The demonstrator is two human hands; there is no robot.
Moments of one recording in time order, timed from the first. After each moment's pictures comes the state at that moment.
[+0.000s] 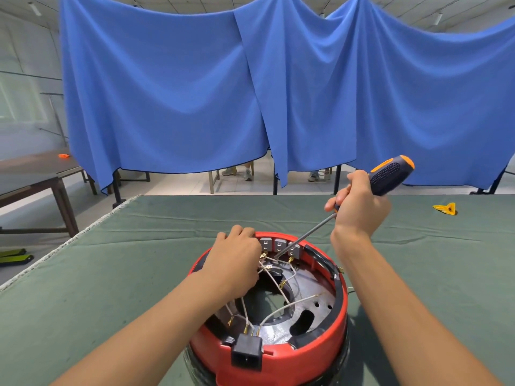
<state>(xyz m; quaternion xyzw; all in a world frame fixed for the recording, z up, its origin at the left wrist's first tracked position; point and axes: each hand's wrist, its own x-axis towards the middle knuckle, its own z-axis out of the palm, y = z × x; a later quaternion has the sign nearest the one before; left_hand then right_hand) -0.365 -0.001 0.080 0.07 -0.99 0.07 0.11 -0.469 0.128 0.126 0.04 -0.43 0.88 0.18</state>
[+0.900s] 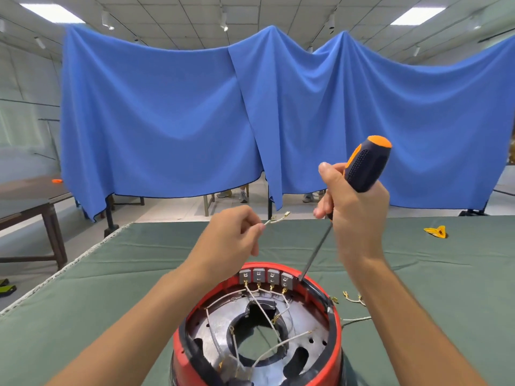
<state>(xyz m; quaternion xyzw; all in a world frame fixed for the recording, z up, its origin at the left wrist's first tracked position) -0.367 -0.004 0.144 0.01 -0.90 -0.32 0.31 -0.440 0.148 0.170 0.28 -0.48 0.80 0.20</state>
